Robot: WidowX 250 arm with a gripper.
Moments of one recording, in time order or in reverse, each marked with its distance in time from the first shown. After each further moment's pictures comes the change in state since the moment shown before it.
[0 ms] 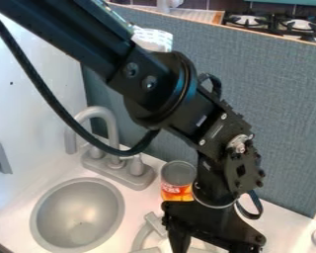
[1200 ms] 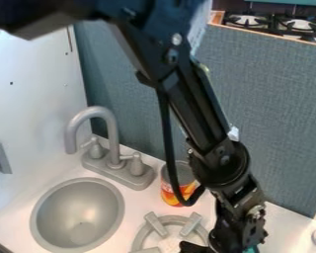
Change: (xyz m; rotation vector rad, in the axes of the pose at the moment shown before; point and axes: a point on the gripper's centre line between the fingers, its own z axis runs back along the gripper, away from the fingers) arm 0.009 -0.003 -0.106 0.093 0.165 -0.198
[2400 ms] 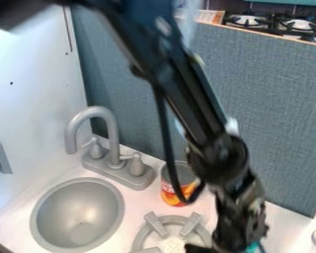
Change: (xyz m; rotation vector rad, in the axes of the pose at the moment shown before) arm 0.007 -0.007 0.015 -0.075 -0.046 0.043
